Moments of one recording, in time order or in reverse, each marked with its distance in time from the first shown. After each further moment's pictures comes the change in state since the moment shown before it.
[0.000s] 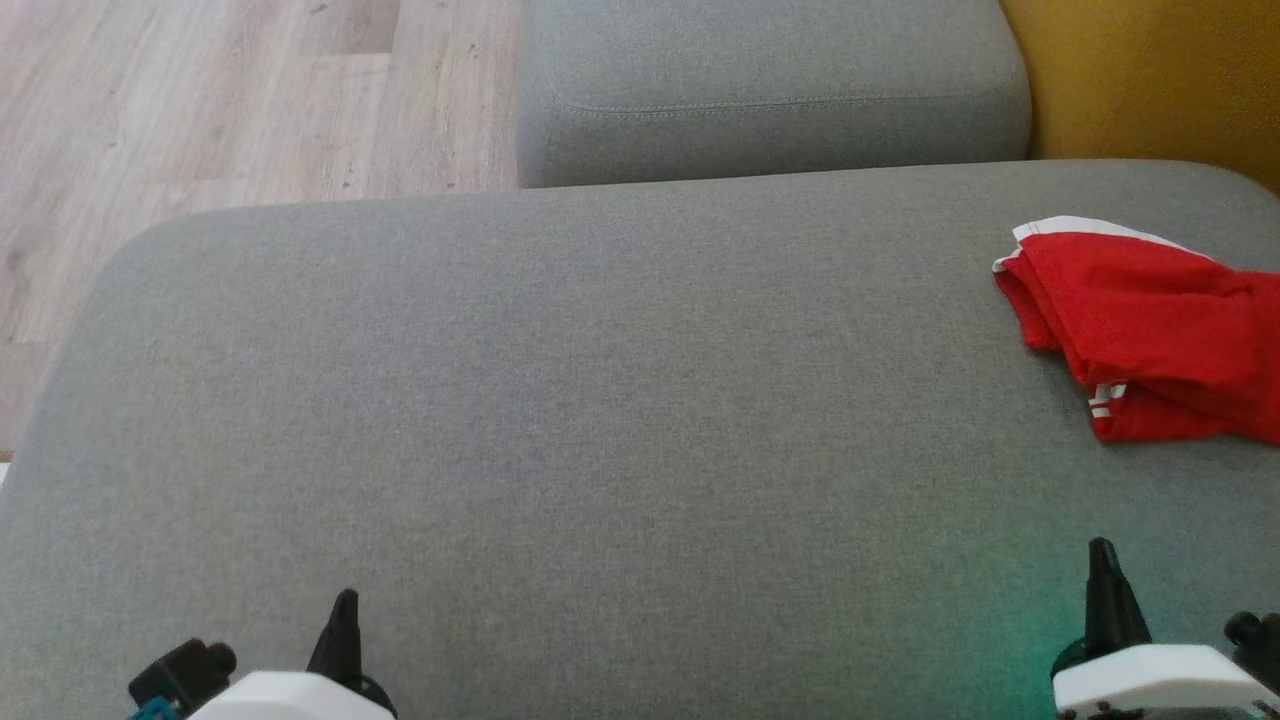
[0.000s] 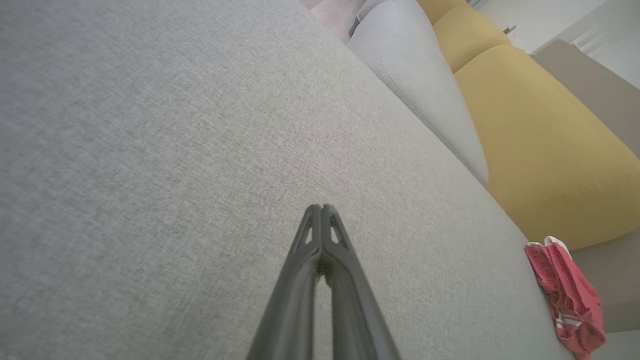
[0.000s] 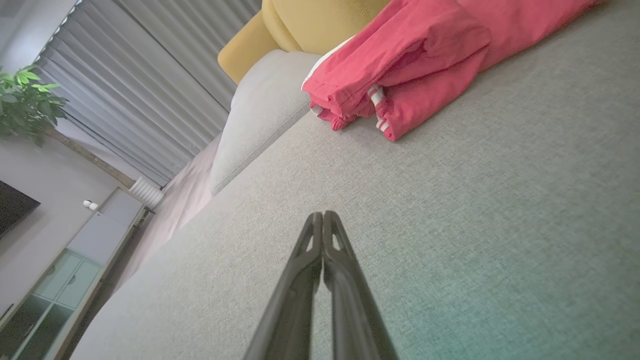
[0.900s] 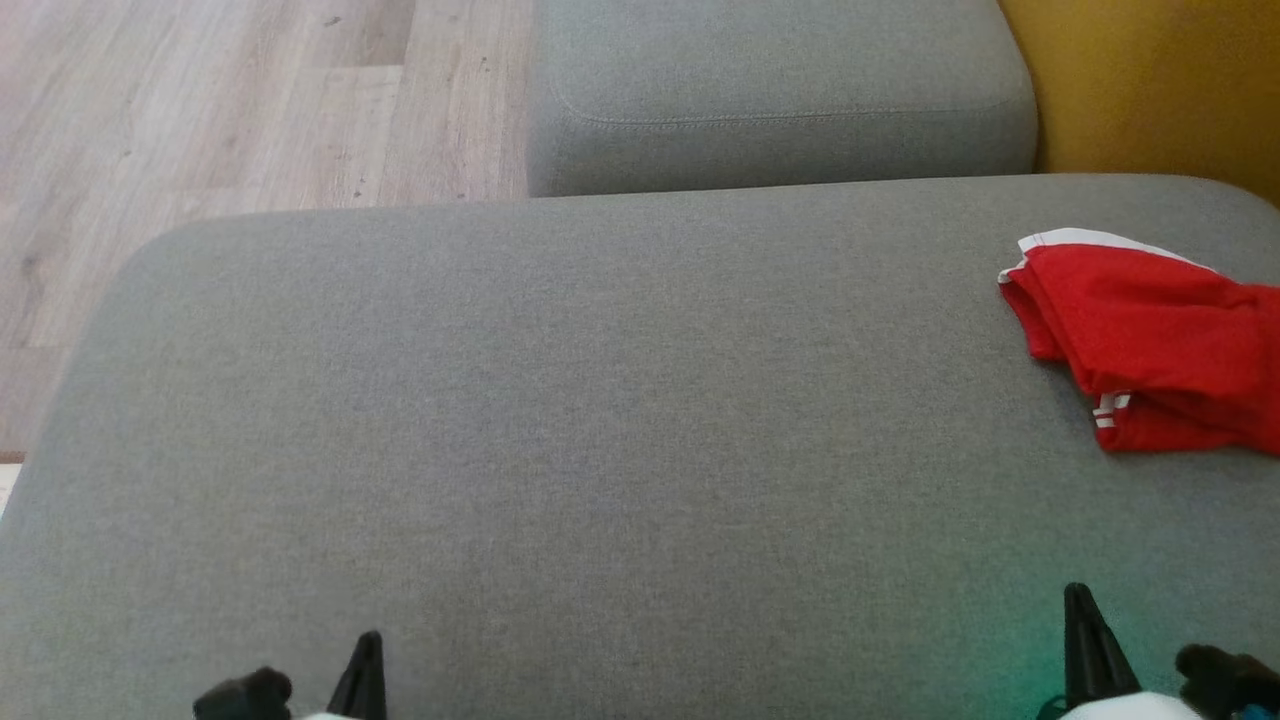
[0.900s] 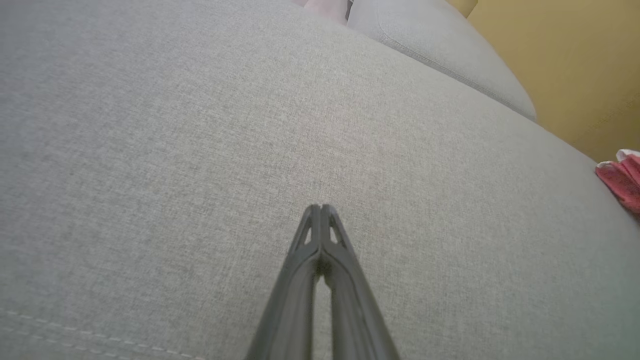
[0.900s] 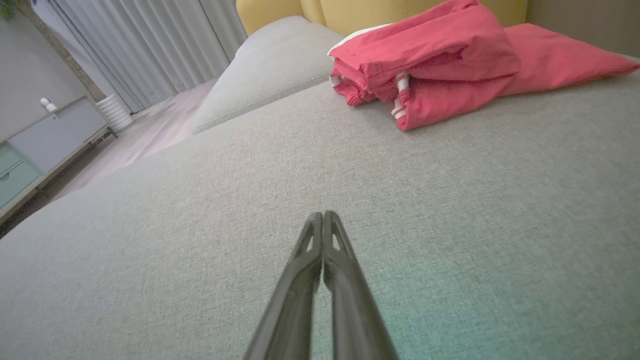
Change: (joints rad) left arm 0.058 0.006 -0.075 0.014 0.287 0.052 -0.070; right arm 0.064 0.000 0.017 0.025 -0.332 0.000 -0.079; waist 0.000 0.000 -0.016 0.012
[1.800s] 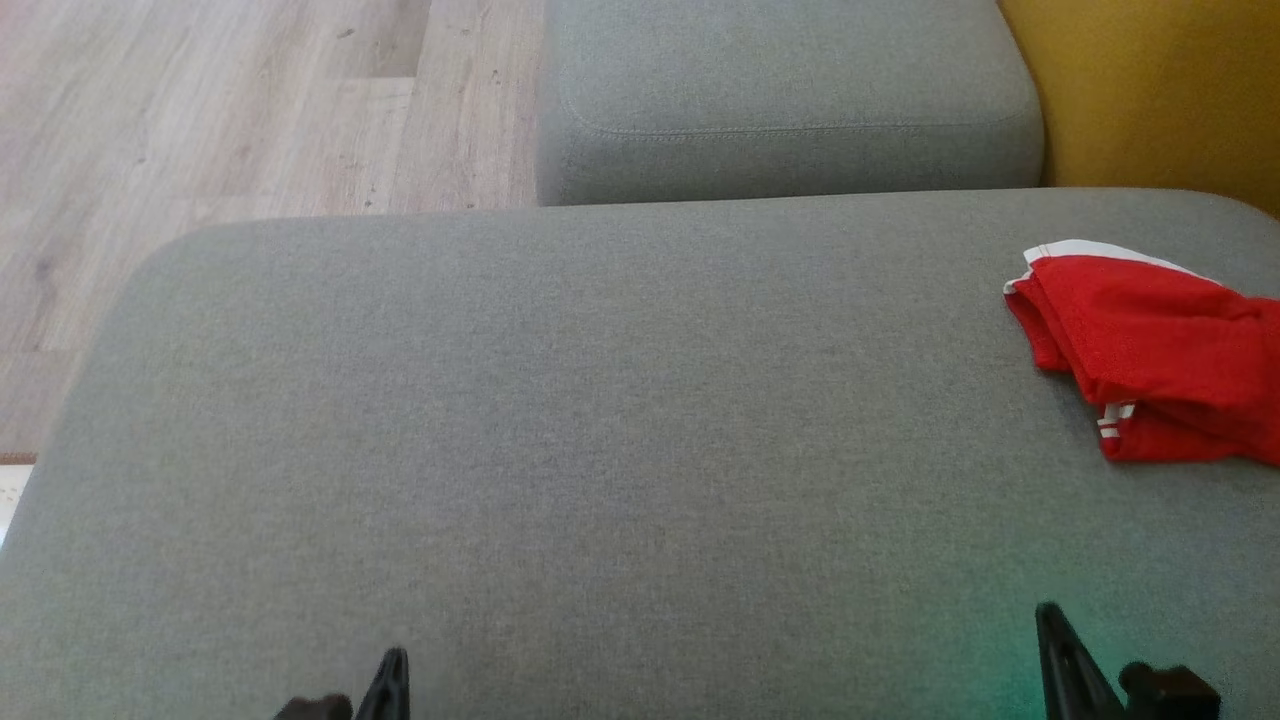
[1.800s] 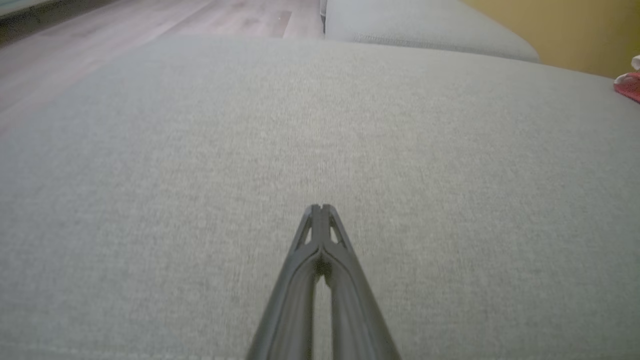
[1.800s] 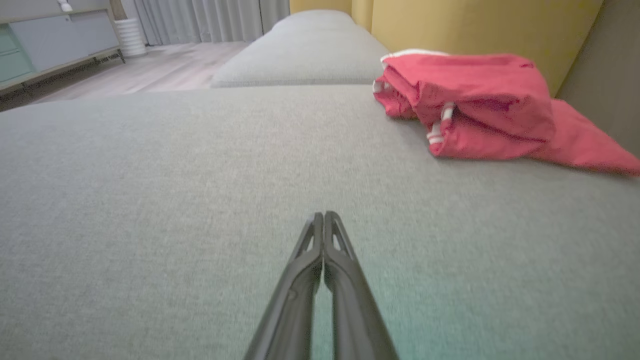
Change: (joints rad) left arm 0.021 0.009 -0.056 -0.014 0.291 0.054 -0.066; right arm 0.015 -0.001 0.007 0.002 -0.329 0.000 -0.072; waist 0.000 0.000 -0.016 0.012
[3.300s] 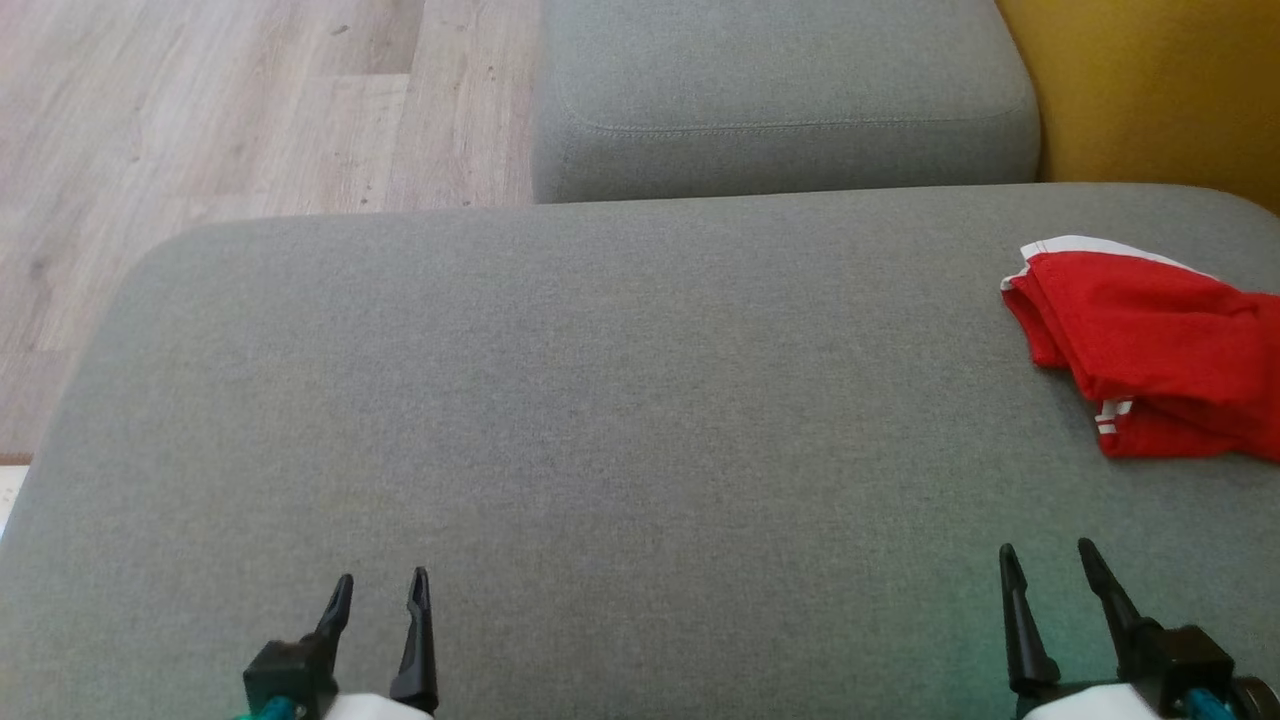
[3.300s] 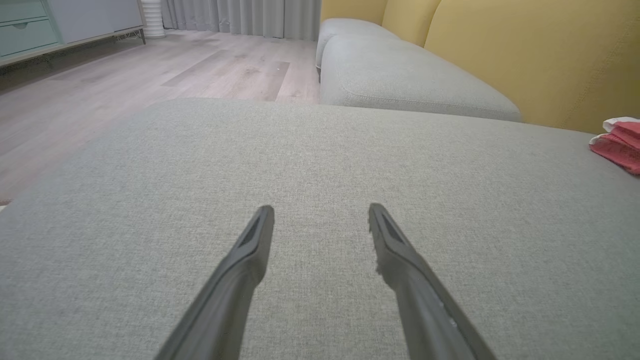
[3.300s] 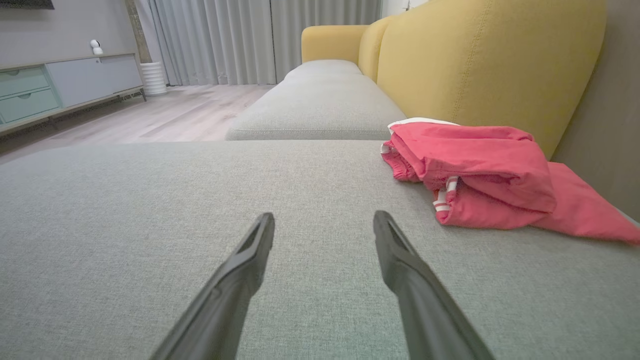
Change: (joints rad) left arm -0.047 -0.002 0.030 -0.066 0.002 -0.007 -0.011; right arm -0.005 -0.001 0.026 -0.123 0.009 0.000 0.005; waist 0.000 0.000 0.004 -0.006
